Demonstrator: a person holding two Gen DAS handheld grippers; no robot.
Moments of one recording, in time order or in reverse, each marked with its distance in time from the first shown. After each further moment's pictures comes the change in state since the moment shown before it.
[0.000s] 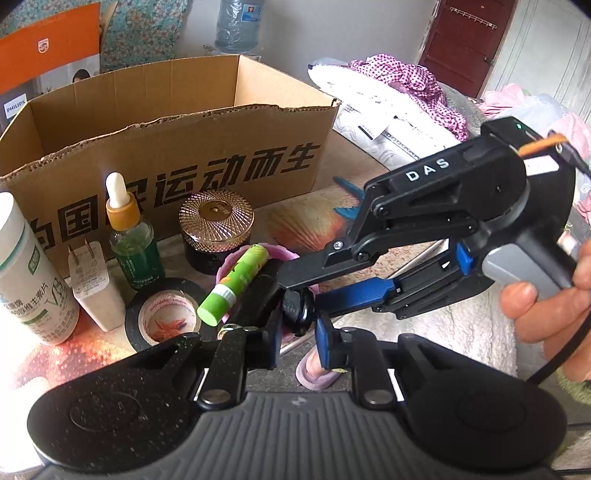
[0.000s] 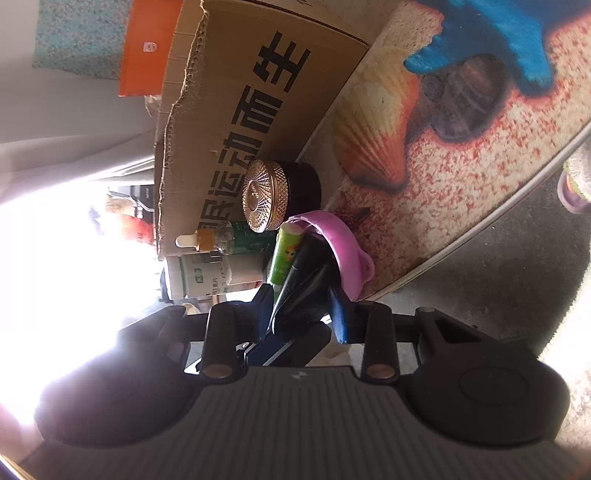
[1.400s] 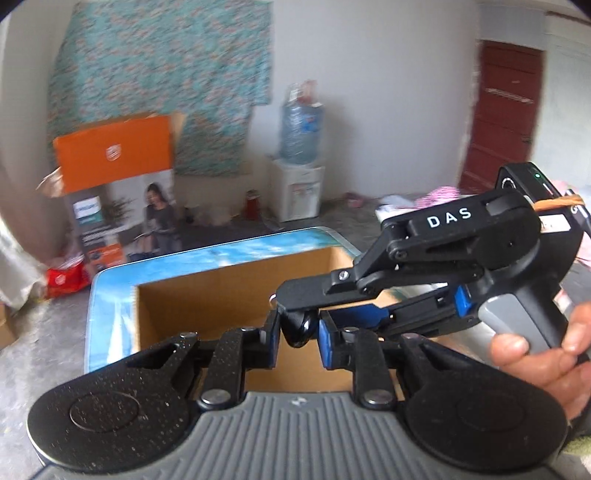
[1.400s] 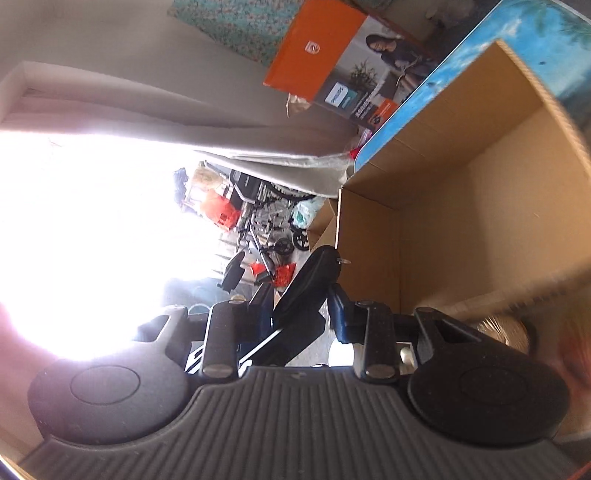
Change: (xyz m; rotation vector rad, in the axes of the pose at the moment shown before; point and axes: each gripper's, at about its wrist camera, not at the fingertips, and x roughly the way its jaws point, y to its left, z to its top) left arm -0.088 0.066 0.143 -0.043 -0.298 0.213; right arm 0.000 0.199 0.068 -0.382 -0.020 0.253
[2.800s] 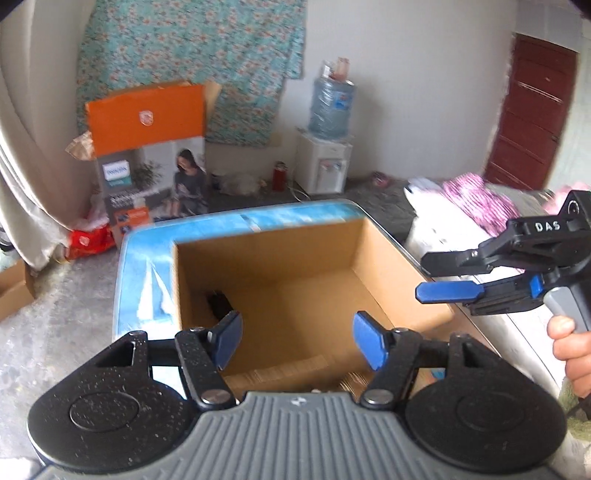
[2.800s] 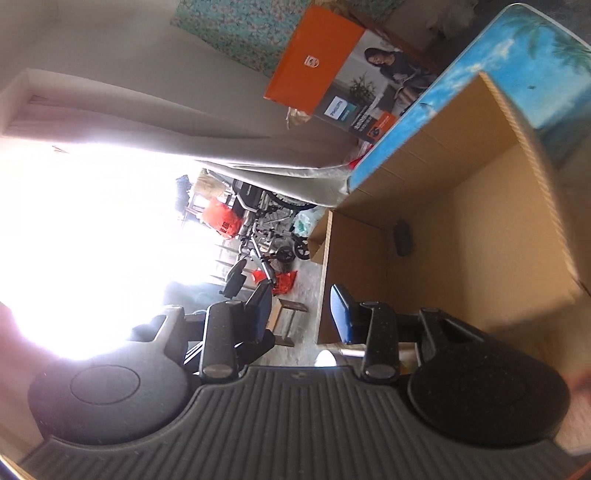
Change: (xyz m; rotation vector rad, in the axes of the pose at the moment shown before) left arm -0.042 0.008 -0.028 -0.061 0.086 0.023; right arm -0.059 -0.027 -0.010 -0.013 -0.081 -0.018
